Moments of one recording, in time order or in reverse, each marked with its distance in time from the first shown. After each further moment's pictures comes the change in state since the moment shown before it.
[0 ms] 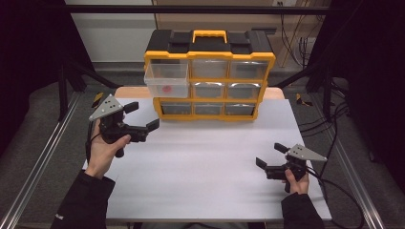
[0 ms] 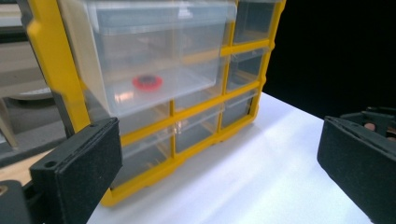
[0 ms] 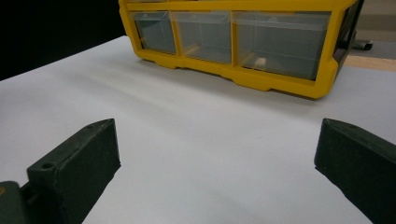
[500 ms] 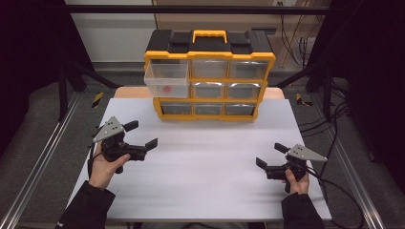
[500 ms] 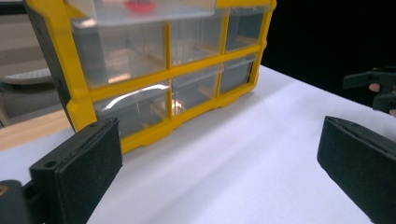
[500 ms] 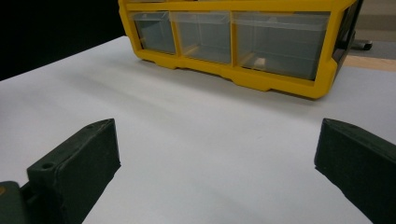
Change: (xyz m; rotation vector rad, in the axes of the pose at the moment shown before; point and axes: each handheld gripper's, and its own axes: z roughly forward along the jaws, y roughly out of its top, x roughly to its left) left arm 0.000 -0.057 -0.005 0.047 -0.011 0.001; right arm 0.000 0.000 -0.001 0.000 0.003 0.000
